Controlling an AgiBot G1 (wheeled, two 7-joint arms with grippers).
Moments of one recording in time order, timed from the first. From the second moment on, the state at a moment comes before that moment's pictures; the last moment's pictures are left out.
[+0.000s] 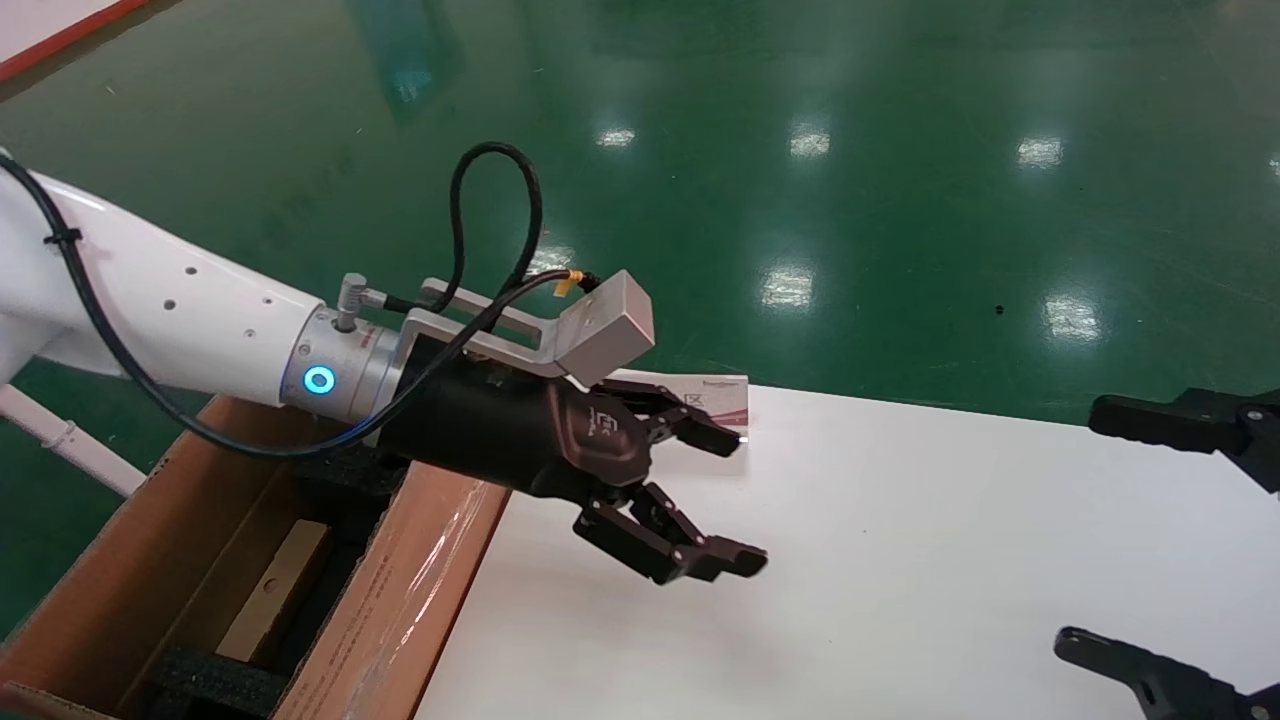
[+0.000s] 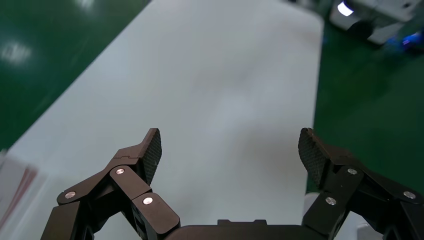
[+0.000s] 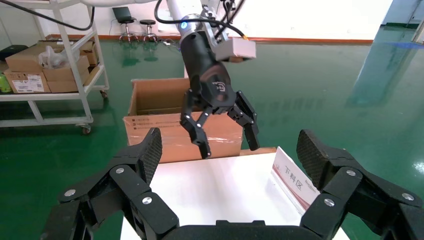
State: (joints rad) left arm -1.65 0.62 1.14 -1.16 0.85 1.29 -0.49; right arm 1.08 -0.61 -0.29 1.28 -0.72 -1.49 0.18
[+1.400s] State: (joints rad) left arm -1.04 0.61 0.22 -1.29 0.73 1.50 -0.19; right arm 1.07 -0.61 -0.28 1.28 -0.73 -1.50 0.19
